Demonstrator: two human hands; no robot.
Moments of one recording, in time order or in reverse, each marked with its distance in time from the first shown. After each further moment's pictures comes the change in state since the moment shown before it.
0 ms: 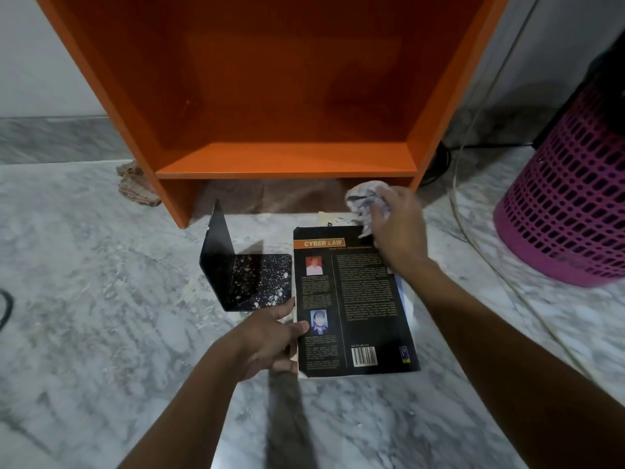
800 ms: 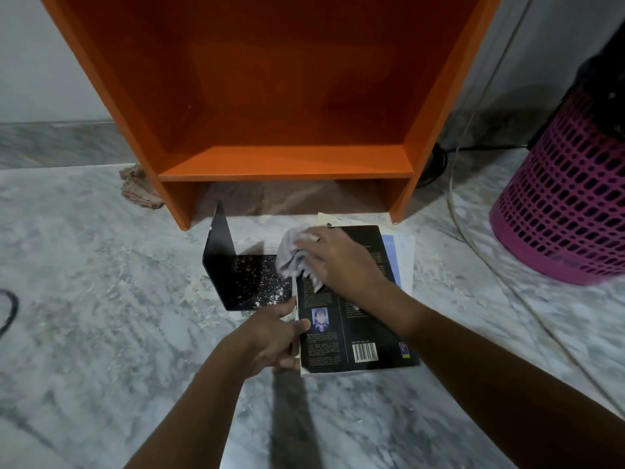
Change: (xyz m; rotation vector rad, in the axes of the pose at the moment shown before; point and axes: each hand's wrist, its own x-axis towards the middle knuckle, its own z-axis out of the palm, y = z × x) left_hand 0.000 -0.003 0.005 0.020 0.038 0.024; right_hand -0.055 -0.050 0.019 -0.102 -0.353 -0.587
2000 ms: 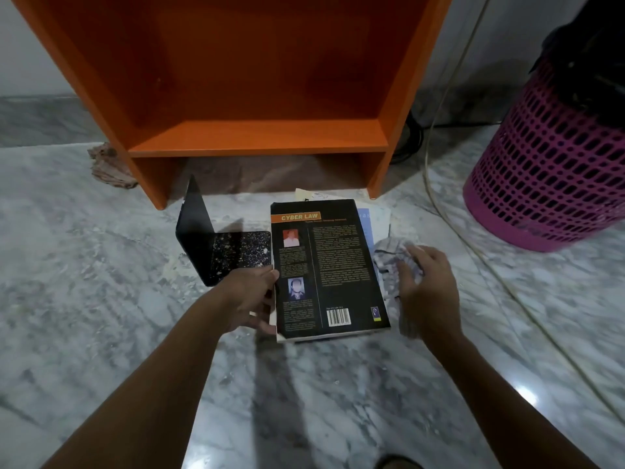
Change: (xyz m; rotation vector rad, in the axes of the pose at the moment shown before) left_hand 0.006 0.007 -0.007 0.141 0.034 -0.008; right_hand -0.151 0.036 -0.032 0.211 0.413 0.695
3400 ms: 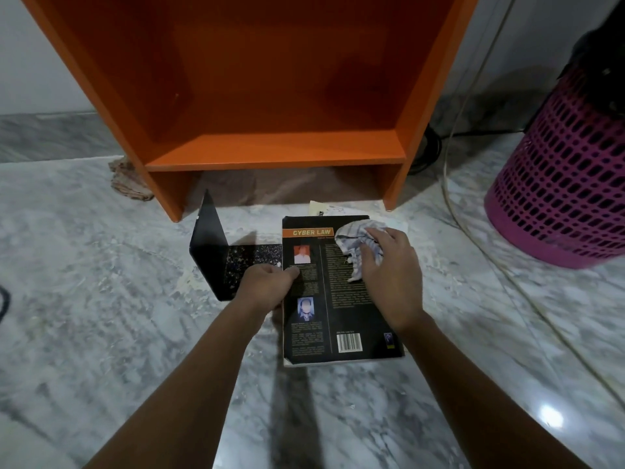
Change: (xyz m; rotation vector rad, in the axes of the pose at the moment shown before) left_hand 0.014 0.023 0.008 -0.003 0.311 0.100; right_hand 0.040 -0.043 0.067 -0.044 -0.066 0.000
